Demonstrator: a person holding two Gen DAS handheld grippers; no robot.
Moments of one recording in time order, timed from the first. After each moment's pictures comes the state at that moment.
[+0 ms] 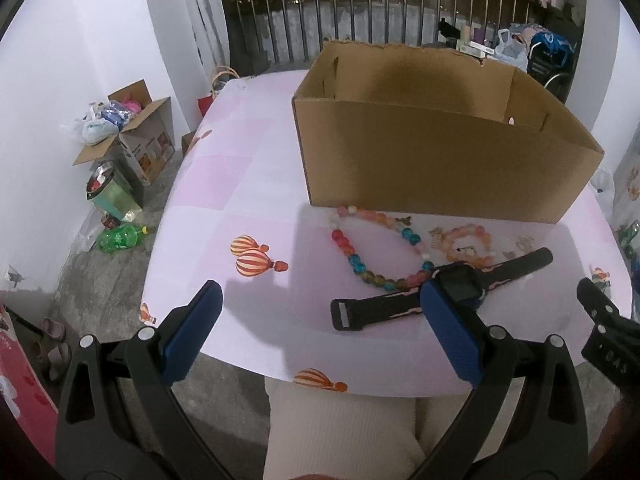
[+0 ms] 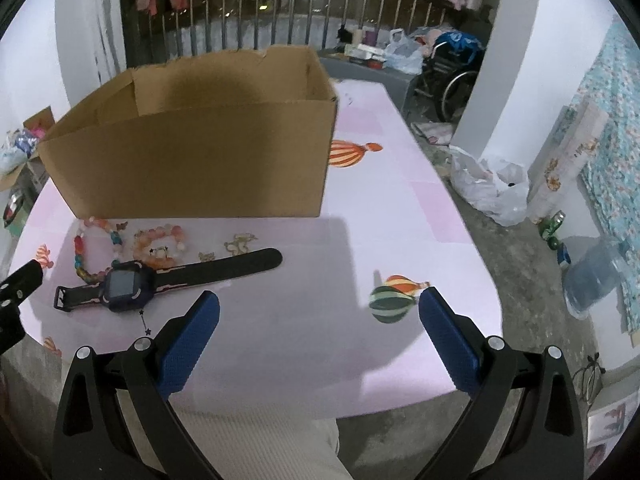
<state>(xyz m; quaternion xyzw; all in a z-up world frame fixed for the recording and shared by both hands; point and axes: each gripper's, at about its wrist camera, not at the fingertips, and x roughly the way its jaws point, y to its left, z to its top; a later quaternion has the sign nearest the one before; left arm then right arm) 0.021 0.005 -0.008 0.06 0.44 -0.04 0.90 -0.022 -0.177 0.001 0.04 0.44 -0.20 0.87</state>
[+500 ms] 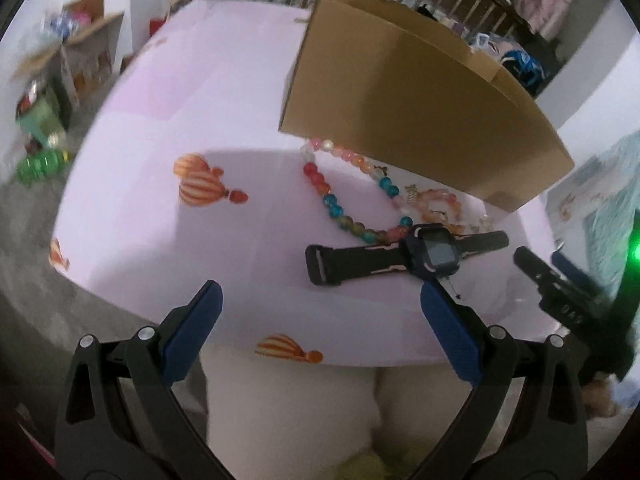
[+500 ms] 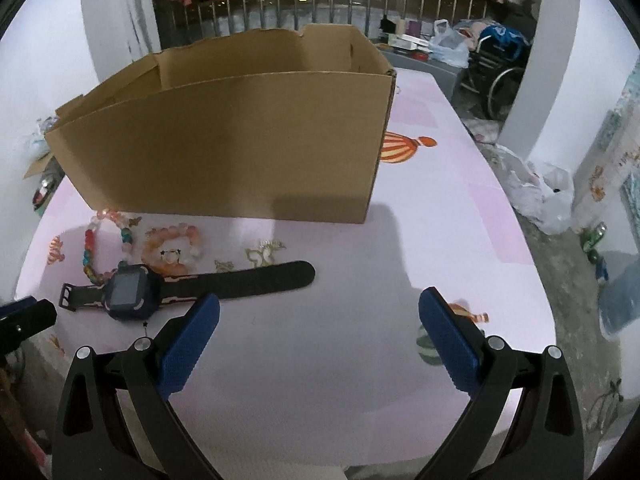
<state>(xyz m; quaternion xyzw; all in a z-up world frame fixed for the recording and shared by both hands) 0.036 0.048 -0.050 -0.10 0.52 -0.16 0.83 0.004 -0.190 -0.018 0.06 0.45 -0.11 0.89</state>
